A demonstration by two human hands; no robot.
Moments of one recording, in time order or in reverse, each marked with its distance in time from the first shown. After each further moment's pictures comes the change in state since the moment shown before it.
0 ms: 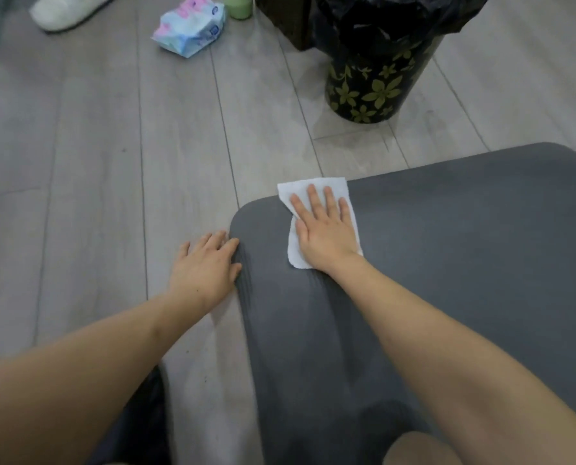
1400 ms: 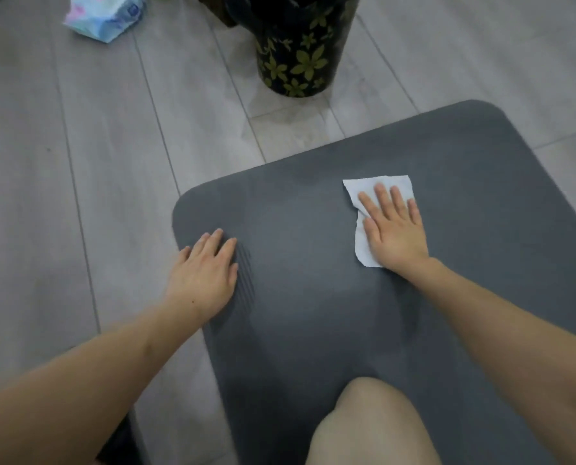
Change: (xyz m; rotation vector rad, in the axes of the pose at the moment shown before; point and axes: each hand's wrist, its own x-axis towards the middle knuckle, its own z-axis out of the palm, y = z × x) left_hand -0.027 0.081 0.014 0.008 -0.012 0.142; right_hand -0.132 0.191 -0.015 -0.035 0.034 0.300
